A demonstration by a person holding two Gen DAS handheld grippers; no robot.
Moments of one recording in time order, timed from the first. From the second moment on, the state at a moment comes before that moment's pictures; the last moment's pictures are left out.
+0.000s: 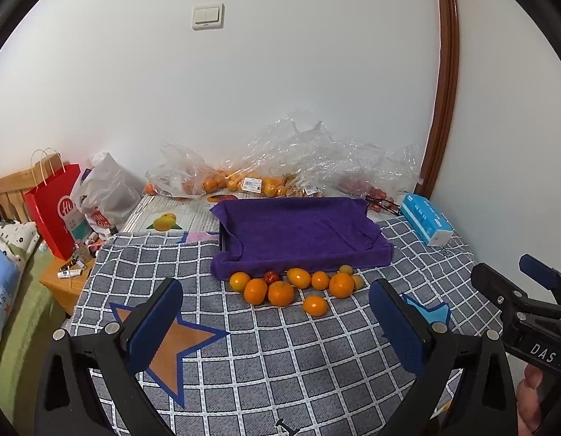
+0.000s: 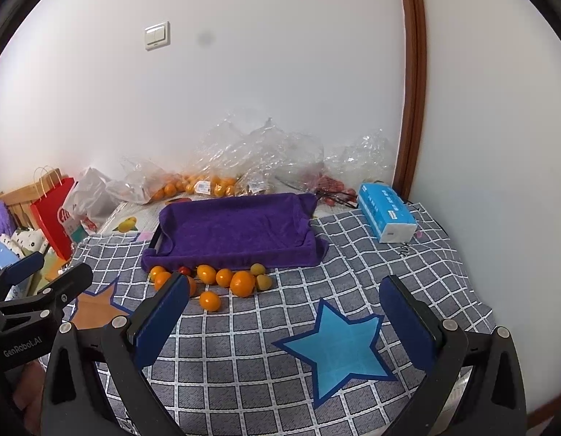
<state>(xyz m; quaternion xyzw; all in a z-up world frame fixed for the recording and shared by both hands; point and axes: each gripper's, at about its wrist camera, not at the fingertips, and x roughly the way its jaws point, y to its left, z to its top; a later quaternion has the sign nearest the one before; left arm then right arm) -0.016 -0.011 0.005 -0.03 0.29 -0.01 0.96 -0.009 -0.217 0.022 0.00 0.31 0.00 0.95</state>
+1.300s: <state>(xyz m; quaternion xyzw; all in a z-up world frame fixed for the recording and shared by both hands) -0.017 -0.009 0.005 -0.03 0.29 -0.01 0.96 -0.012 -0.222 0.017 0.01 0.31 0.01 0.95</state>
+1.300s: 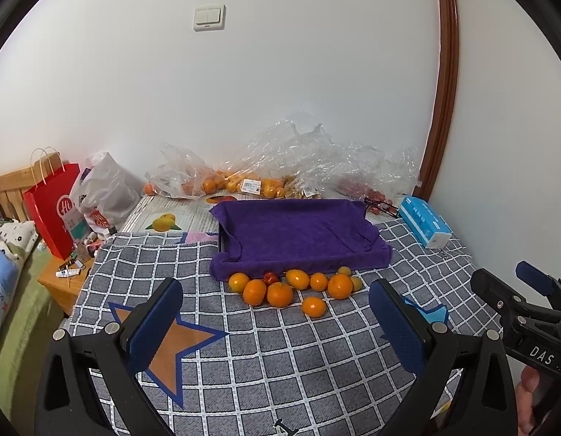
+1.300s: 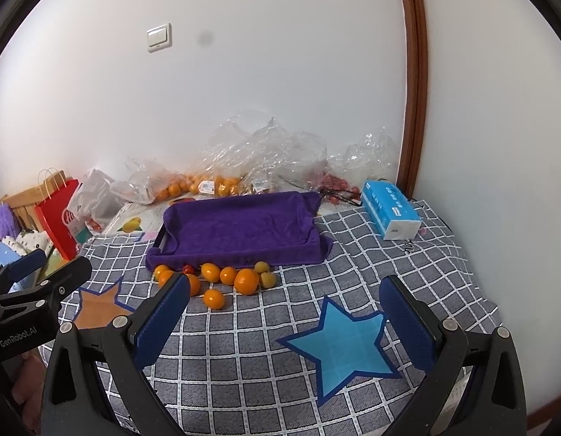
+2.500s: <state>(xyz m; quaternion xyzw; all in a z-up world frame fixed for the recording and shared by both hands) 0.003 0.013 -0.006 -0.05 0.29 -0.01 0.96 0.010 -0.197 0.003 -0.03 0.33 0.01 0.94</state>
